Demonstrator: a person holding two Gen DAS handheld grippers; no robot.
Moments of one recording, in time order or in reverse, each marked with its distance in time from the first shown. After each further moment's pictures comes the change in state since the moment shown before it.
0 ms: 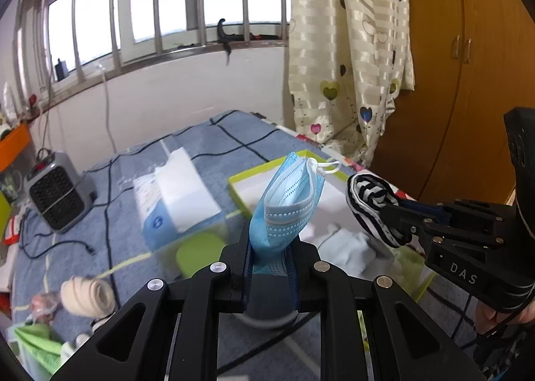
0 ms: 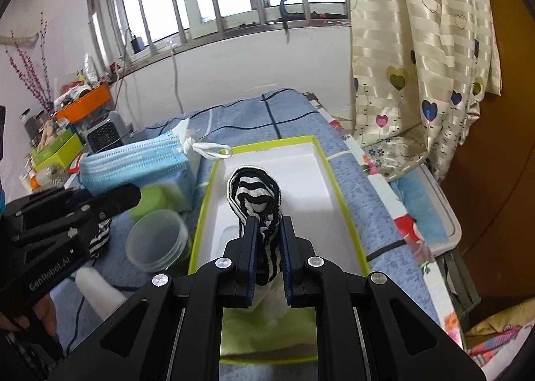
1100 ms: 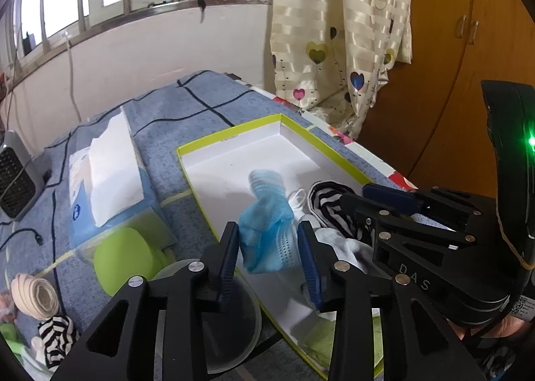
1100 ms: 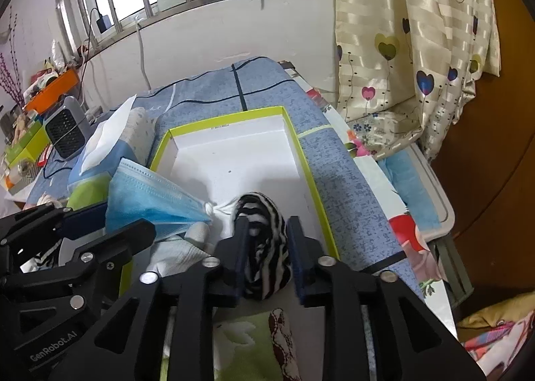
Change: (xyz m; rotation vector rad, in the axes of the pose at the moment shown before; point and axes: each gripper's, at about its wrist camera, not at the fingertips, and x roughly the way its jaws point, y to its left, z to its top) left arm 0.066 -0.027 0.001 -0.029 0.158 -0.069; right arm 0.054 -0.027 0.004 0.021 0.117 -0.078
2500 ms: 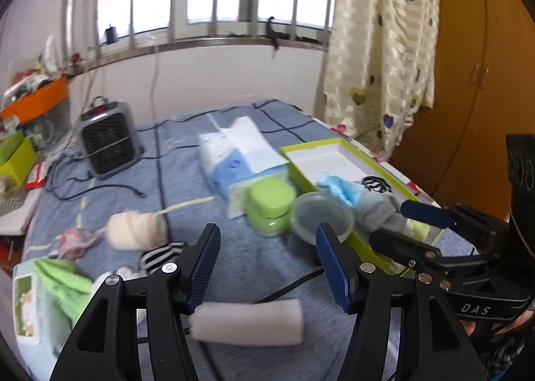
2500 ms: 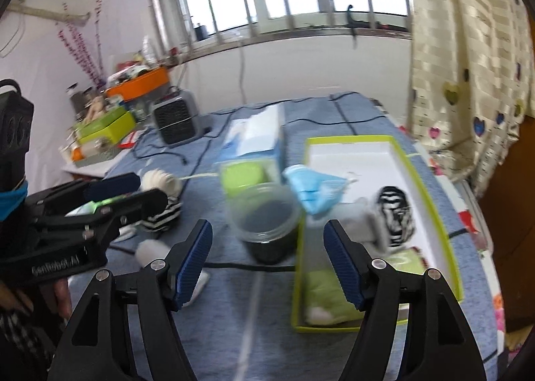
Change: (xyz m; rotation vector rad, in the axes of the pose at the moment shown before) left arm -0.135 0.085 -0.075 -0.135 -0.158 0.110; right arm -0.078 0.101 -0.049 -0.159 -0.128 0.266
